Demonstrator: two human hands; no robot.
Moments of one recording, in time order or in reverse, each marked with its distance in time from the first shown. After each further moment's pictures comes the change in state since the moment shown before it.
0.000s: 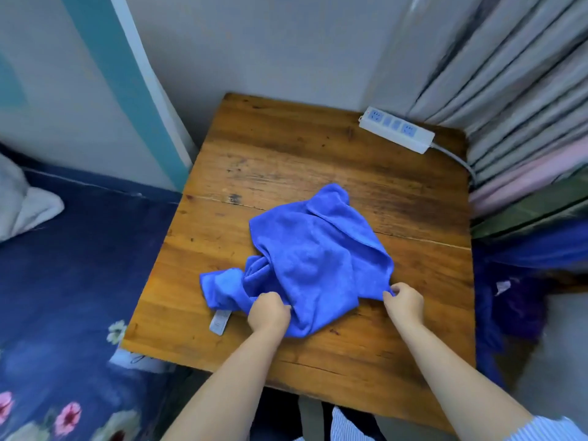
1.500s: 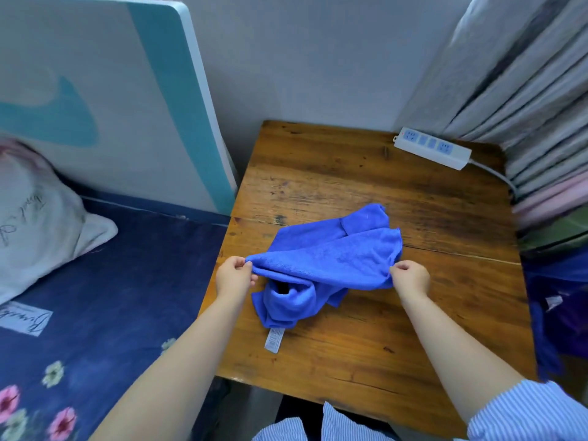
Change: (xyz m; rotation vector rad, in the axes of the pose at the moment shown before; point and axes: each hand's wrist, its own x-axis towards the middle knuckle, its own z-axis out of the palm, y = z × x) left_hand 0.049 -0.083 -0.146 -0.939 0.309 0.010; right_hand -0.010 -0.114 0.022 0.323 0.062 0.102
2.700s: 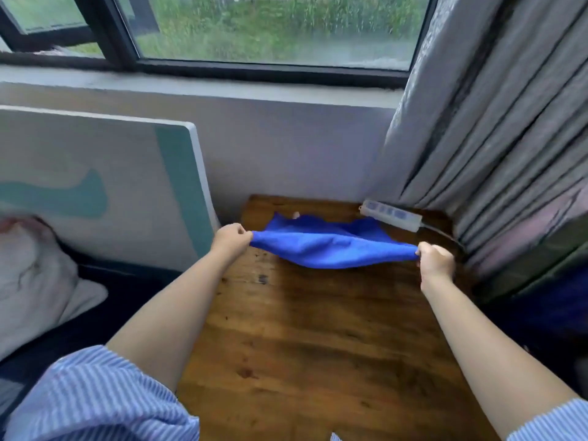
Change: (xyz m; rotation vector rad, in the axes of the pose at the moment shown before) left_hand 0.001 0.173 -0.001 0.535 -0.046 0.488; right_hand 0.016 -0.086 -0.135 0.586 0.202 -0.146
